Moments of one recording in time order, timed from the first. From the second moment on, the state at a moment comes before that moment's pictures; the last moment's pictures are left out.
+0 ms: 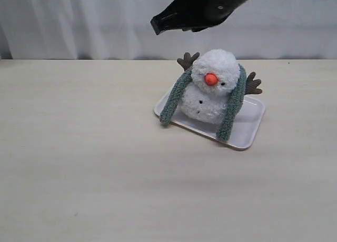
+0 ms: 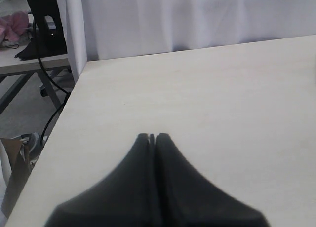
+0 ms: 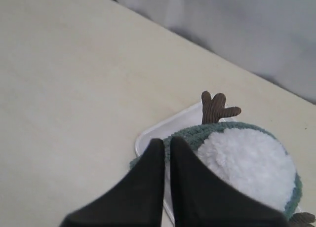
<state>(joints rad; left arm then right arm) 0.00 0.00 0.00 0.04 0.33 0.10 0.60 1.66 -1.57 -0.26 0.76 0.17</state>
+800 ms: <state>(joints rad) 0.00 0.00 0.00 0.04 0.33 0.10 0.60 0.69 -0.94 -0.26 0.69 0.20</state>
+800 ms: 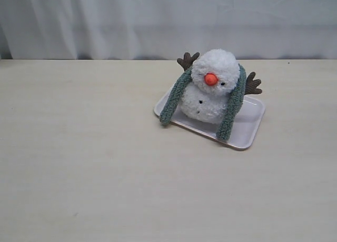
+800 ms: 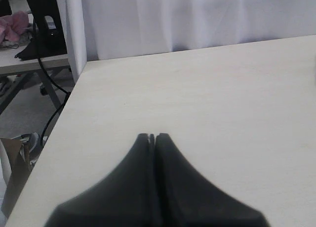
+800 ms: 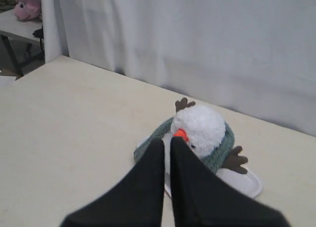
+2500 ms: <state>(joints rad) 0.00 0.00 0.00 0.04 0.33 0.10 0.25 0.00 -0.31 -0.23 0.26 -0.05</state>
